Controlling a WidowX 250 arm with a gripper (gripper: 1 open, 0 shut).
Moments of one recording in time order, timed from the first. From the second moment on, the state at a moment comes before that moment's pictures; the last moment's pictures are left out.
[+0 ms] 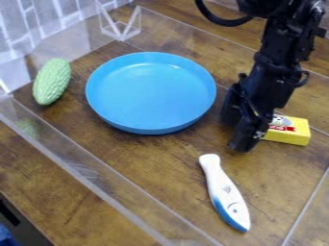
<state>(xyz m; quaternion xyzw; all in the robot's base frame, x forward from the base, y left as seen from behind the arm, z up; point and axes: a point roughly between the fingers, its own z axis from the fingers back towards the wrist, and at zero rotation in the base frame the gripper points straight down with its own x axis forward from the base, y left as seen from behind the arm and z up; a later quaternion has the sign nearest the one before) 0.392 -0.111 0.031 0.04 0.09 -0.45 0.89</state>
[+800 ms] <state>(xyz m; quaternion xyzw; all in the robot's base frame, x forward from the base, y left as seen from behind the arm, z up) 0.398 -0.118 0.030 0.03 0.08 -0.45 0.89</state>
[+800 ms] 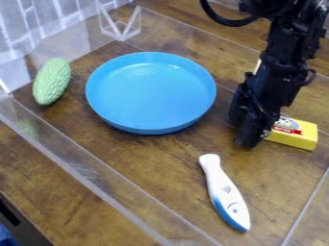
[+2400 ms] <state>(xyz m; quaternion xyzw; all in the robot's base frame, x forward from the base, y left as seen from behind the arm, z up) 0.396 -0.120 0.030 0.02 0.08 -0.46 0.88</state>
